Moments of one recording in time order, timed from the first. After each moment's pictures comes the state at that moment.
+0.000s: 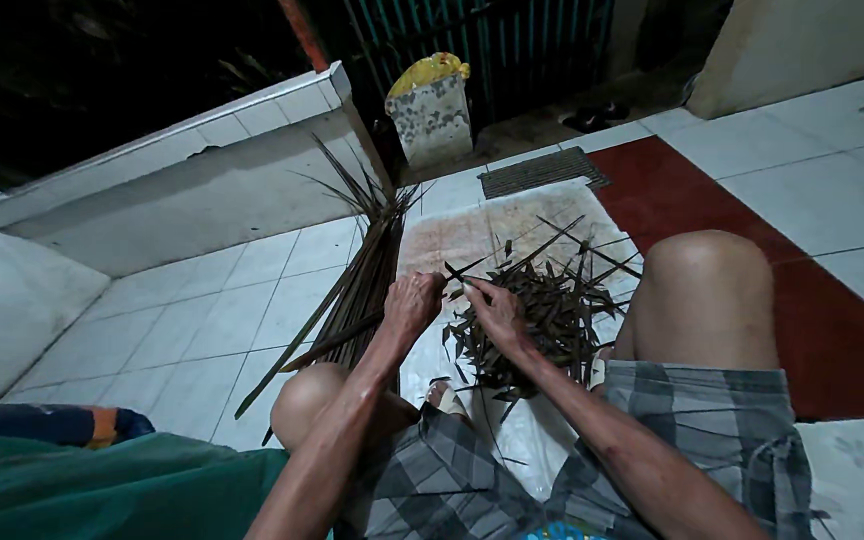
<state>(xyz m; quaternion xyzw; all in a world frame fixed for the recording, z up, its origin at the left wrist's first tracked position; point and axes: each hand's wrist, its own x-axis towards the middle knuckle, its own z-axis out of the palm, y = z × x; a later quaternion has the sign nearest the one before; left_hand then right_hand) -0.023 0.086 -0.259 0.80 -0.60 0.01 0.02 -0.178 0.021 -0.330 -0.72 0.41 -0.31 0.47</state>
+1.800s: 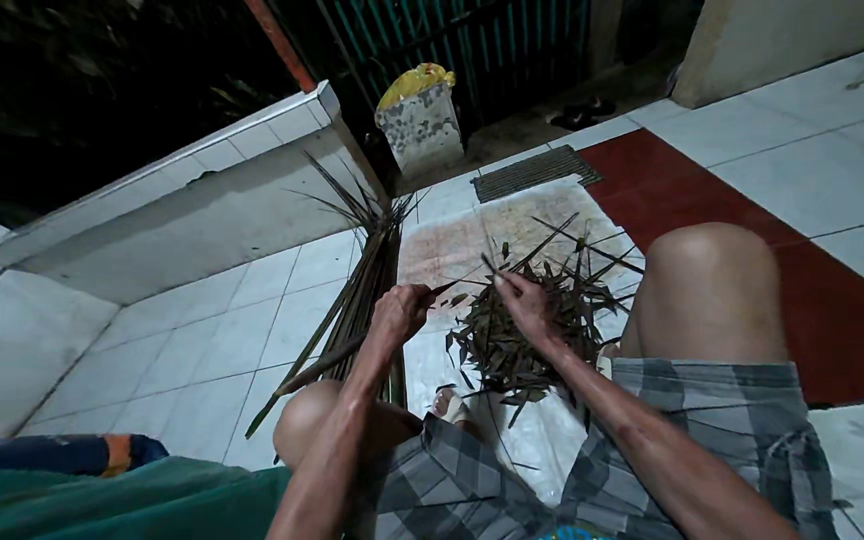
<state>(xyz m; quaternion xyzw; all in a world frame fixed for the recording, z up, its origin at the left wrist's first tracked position) -0.002 0.092 -0.251 0.79 -0.61 -0.08 0.05 -0.207 -0.027 -0.373 -0.68 0.42 -0.38 0.47</state>
